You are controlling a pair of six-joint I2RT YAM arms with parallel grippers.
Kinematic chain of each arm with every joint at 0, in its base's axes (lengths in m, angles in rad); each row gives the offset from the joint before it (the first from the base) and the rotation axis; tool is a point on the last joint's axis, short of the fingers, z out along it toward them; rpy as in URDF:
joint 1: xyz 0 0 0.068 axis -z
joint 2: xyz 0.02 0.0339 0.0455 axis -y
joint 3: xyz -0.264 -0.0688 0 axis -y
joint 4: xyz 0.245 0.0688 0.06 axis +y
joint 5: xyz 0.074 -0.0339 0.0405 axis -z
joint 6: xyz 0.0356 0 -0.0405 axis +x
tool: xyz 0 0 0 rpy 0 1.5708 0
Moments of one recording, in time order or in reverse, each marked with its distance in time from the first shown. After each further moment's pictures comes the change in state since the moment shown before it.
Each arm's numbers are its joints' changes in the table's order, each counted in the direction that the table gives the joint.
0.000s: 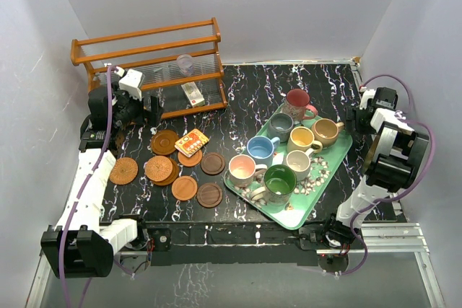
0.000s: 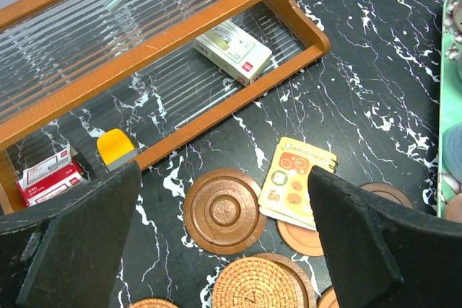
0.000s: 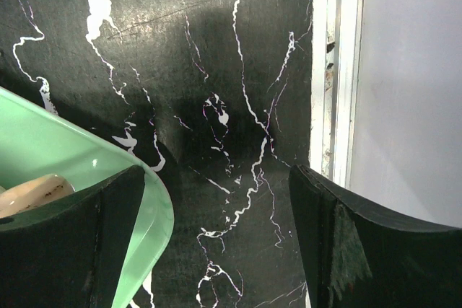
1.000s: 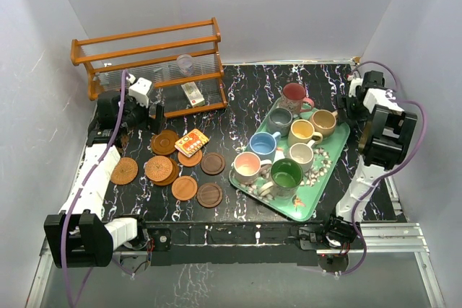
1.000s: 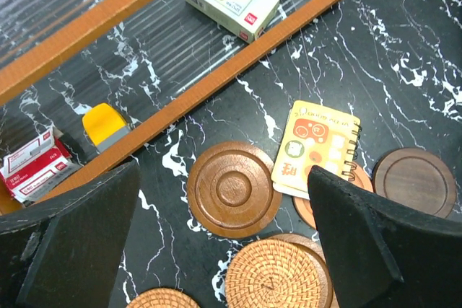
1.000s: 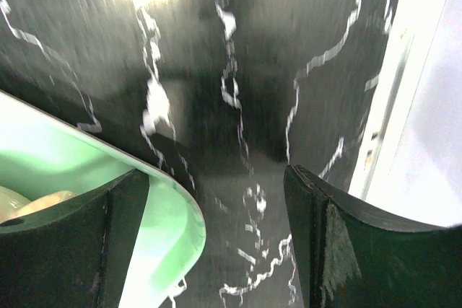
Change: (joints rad) left arm 0.000 -0.073 -0.061 -0.014 0.005 0.101; right arm -0.076 -0.259 0.341 0.233 -0.016 -0.003
